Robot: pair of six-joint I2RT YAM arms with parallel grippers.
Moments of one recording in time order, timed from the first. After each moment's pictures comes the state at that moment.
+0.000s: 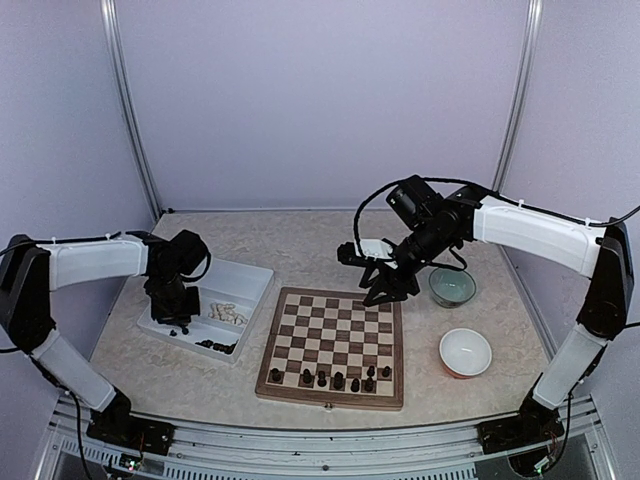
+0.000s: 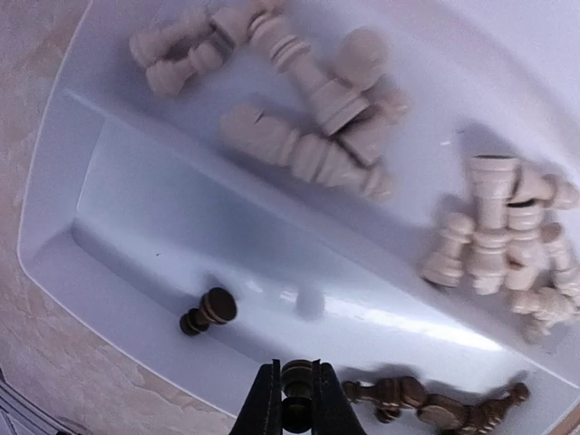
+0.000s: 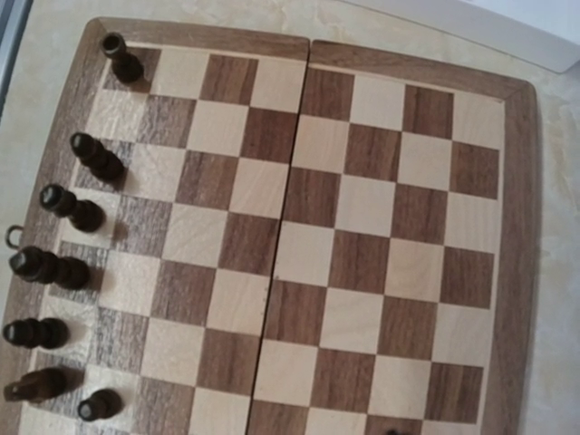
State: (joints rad) left arm -0.41 1.53 0.91 -0.85 -0.21 -0.69; right arm 0.73 1.67 1.44 -0.85 -0.49 -0.80
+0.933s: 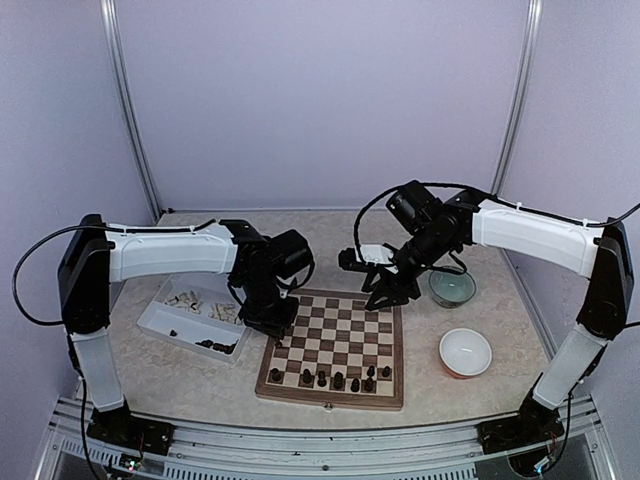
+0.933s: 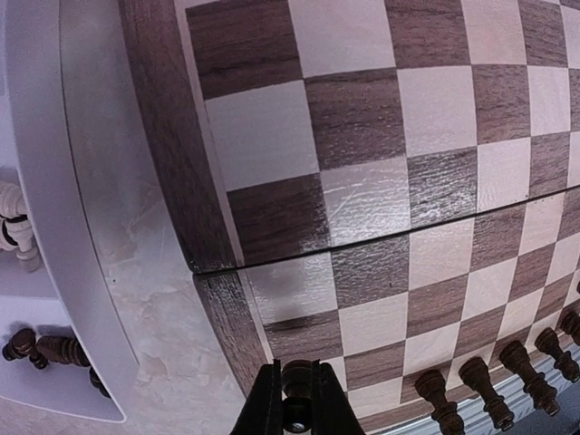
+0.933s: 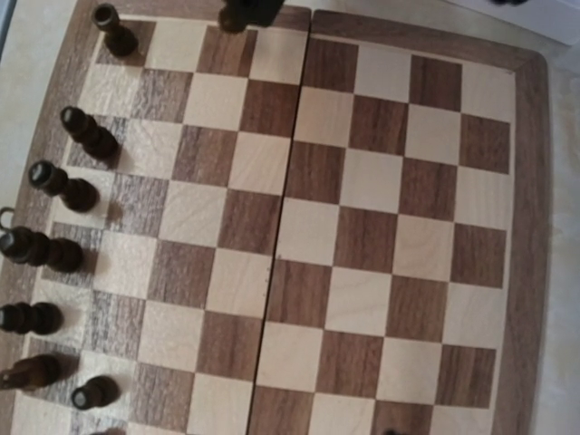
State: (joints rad) left arm -0.90 1.90 1.47 -1.00 0.04 -0.62; right arm 0.73 1.67 1.41 -0.84 -0.46 -0.80
